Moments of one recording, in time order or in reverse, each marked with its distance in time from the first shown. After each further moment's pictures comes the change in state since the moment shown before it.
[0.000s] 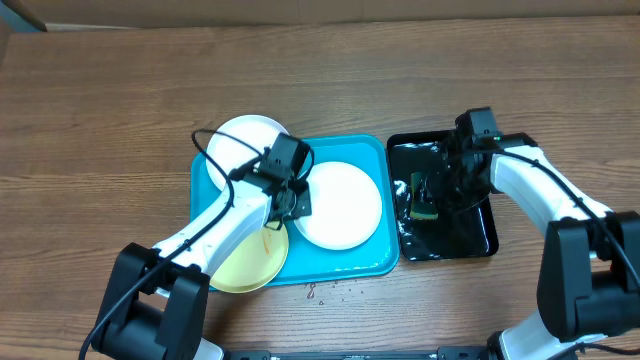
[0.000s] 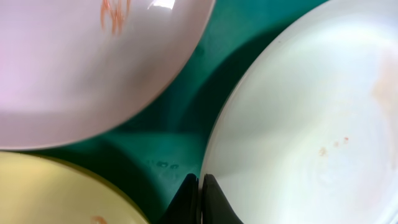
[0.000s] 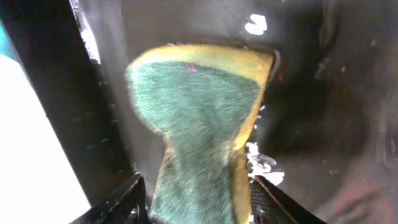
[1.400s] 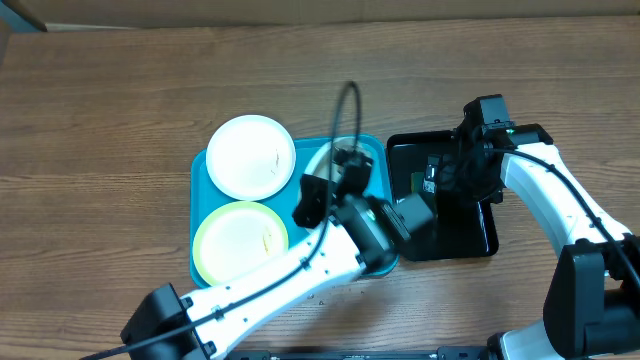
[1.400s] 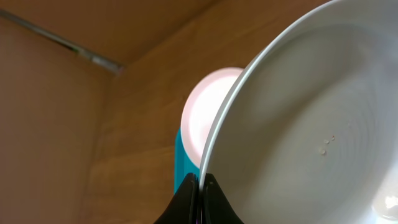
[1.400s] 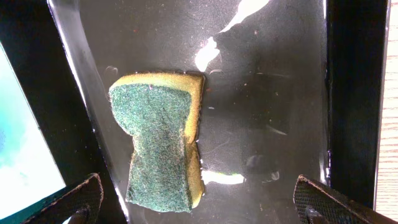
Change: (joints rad) left arm -0.620 0.001 0.409 -0.683 -1.069 -0.269; right arm -0.006 -0.071 0.050 -0.066 0.187 0.007
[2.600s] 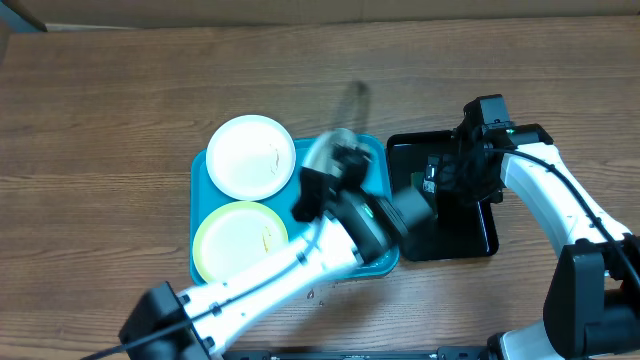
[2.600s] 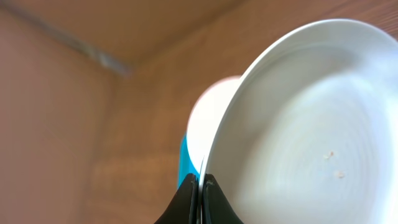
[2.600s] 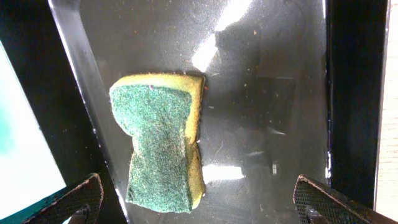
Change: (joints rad) left arm 0.078 0.000 0.002 0.047 0.005 0.008; right arm 0.000 0.000 0.000 0.001 0.000 0.000
